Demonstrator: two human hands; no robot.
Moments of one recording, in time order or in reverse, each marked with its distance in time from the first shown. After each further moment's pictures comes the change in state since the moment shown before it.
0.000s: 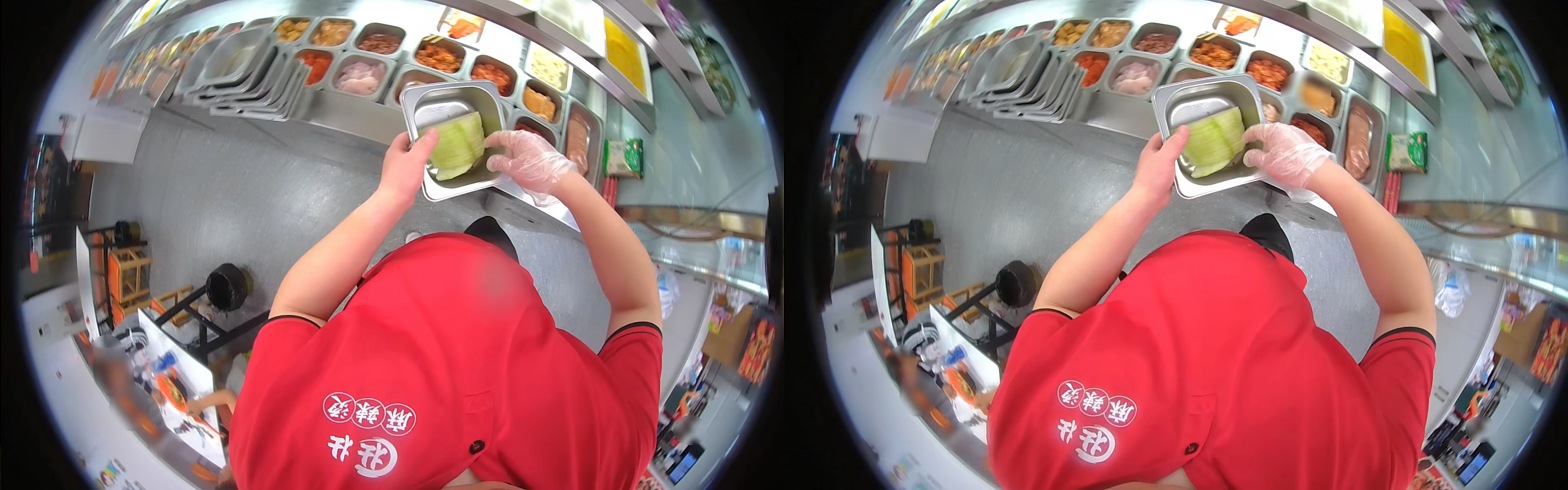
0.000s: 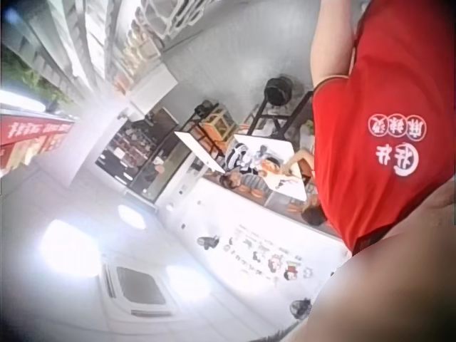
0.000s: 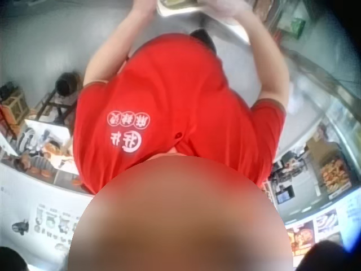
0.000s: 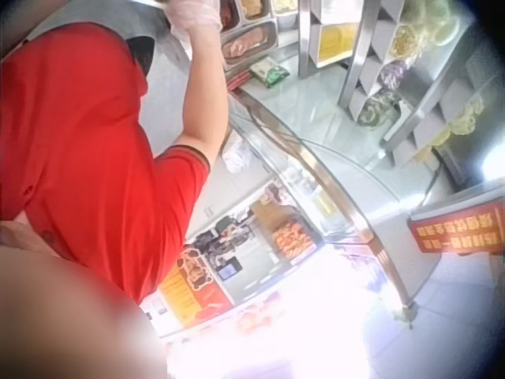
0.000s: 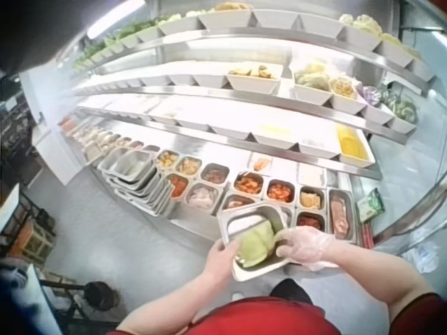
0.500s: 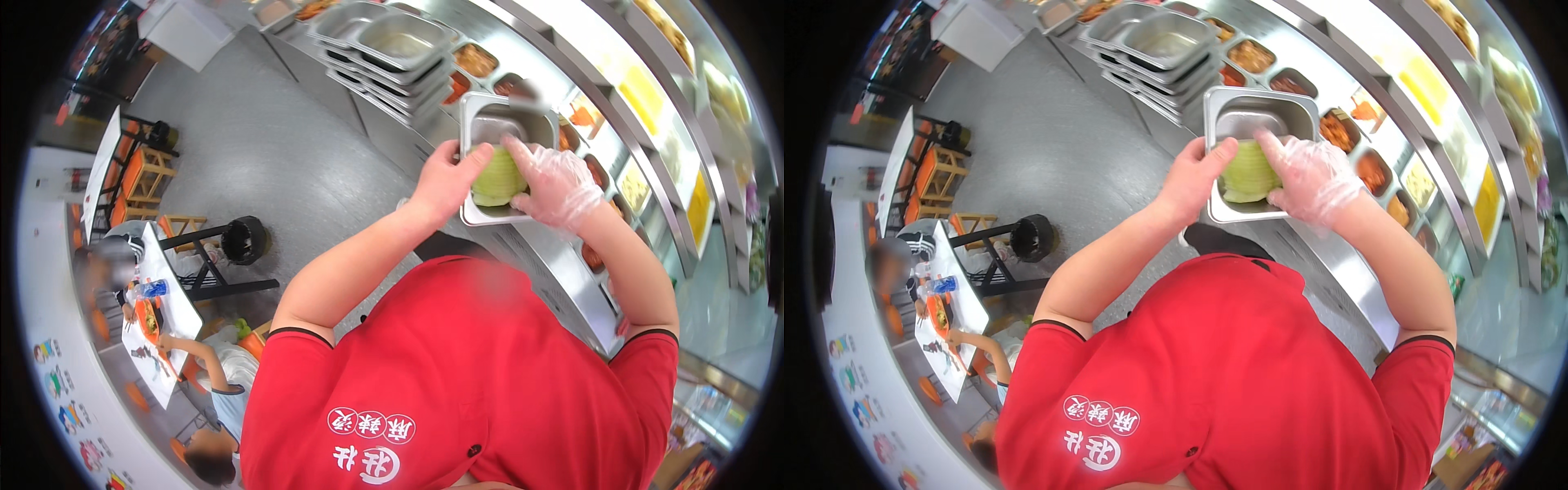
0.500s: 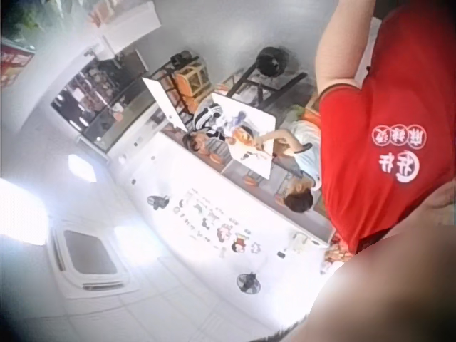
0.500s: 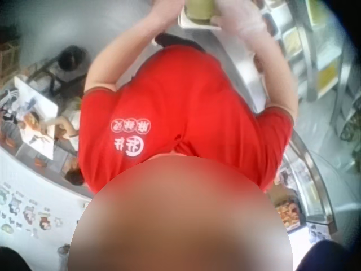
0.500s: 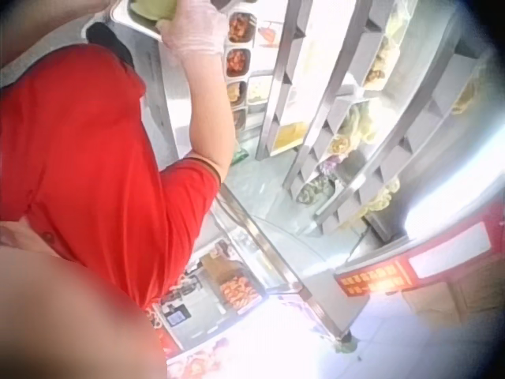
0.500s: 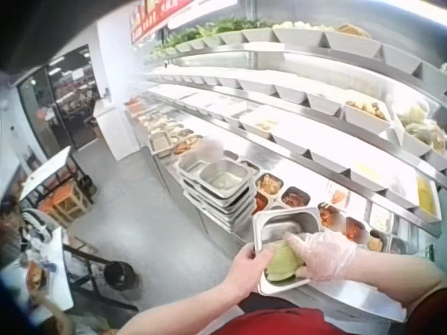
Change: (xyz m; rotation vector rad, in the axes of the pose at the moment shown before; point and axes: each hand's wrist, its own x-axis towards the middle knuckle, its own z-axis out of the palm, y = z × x) left_hand -0.007 0.152 -0.139 0.085 0.190 0.127; right_hand 0.125 -0.222 0.010 -0.784 0.088 -0.593
